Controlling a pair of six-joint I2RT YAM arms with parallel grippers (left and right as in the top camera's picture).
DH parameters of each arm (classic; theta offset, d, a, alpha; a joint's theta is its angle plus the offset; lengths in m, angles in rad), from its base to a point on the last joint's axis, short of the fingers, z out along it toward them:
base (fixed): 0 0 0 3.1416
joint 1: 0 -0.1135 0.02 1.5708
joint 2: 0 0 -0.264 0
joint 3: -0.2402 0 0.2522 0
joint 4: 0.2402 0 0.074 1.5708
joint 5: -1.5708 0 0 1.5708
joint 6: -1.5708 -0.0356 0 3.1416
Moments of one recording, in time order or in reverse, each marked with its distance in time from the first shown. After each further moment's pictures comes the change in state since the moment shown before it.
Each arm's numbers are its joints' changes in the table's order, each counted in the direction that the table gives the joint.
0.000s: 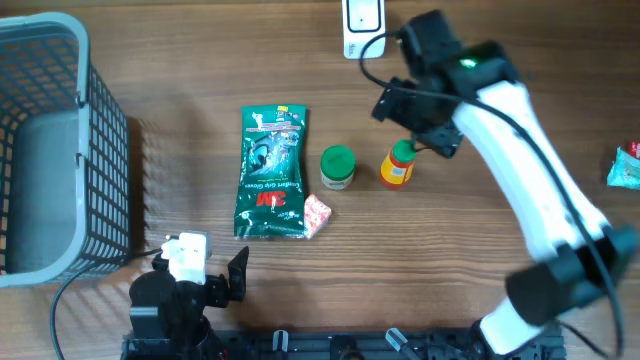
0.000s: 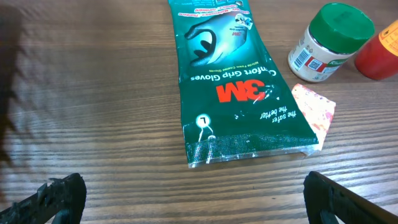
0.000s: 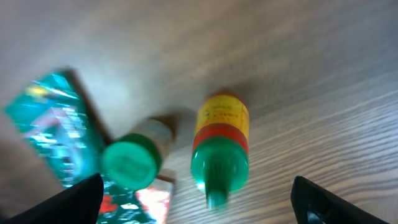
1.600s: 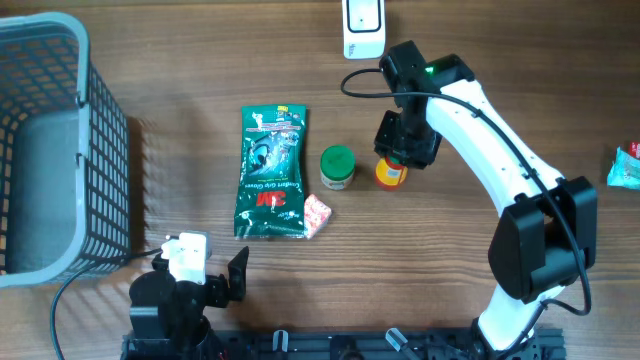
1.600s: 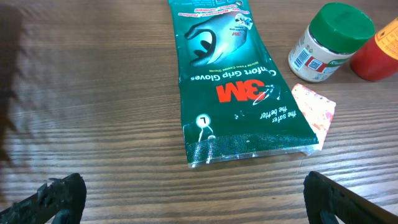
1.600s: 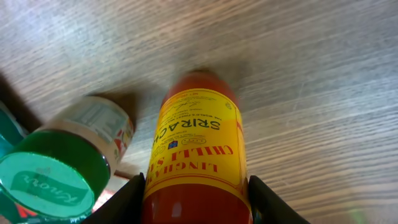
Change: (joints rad) left arm 0.000 0.000 0.000 0.000 0.000 0.000; right arm 0.010 0.116 0.153 -0.079 0.100 0.136
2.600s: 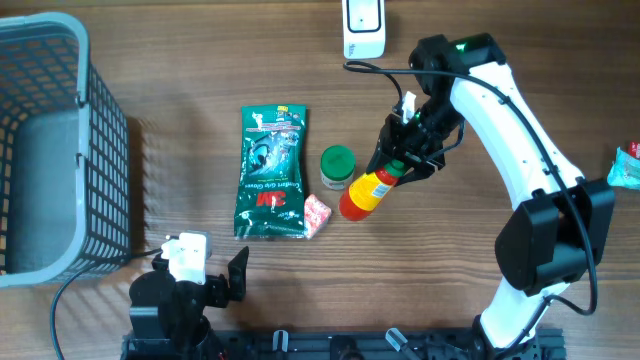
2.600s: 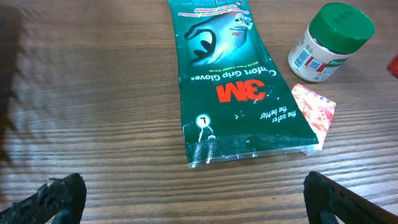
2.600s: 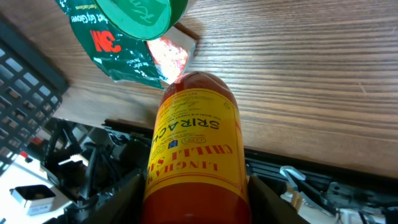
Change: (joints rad) left arm 0.000 0.000 0.000 0.000 0.000 0.000; right arm 0.094 0.013 -0.125 0.339 0.500 0.348
